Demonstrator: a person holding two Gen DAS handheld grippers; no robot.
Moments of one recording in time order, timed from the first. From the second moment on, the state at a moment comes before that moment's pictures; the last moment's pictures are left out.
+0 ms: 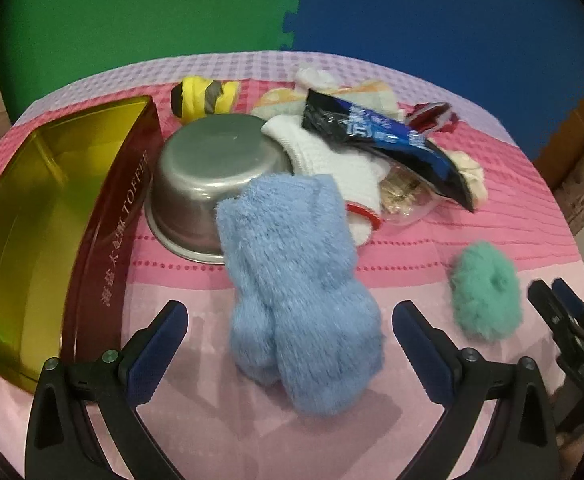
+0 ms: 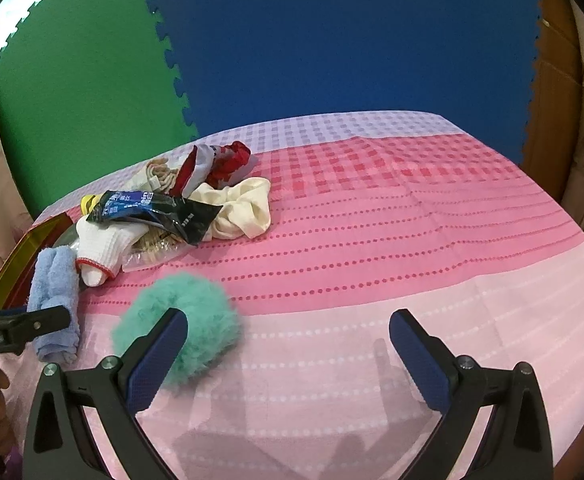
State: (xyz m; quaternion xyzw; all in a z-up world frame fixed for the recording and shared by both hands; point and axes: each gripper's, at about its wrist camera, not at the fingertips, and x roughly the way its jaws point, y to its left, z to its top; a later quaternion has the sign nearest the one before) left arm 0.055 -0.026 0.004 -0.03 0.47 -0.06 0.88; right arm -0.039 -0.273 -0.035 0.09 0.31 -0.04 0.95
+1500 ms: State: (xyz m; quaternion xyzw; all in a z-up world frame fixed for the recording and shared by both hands) left arm 0.096 0.131 0.065 0.00 0.47 0.08 0.88; right arm -0.033 -0.266 -0.045 0.09 0.34 -0.03 0.94
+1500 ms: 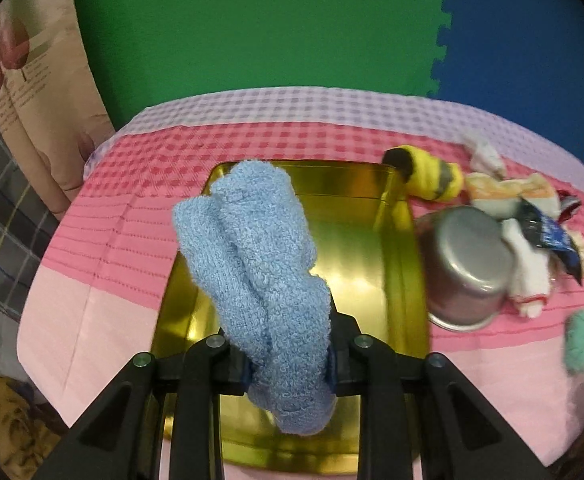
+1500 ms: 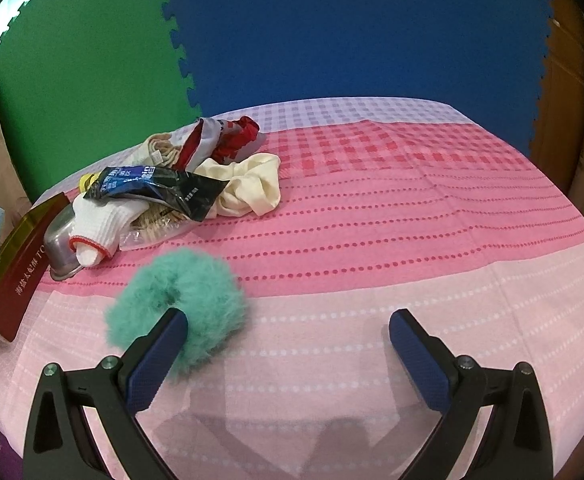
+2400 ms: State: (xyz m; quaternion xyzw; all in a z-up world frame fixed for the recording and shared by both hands) left arm 0.167 0.159 0.034 0.05 0.51 0.07 0.86; right arm -0.028 -0.262 -0.048 0.07 0.35 -0.03 0.93
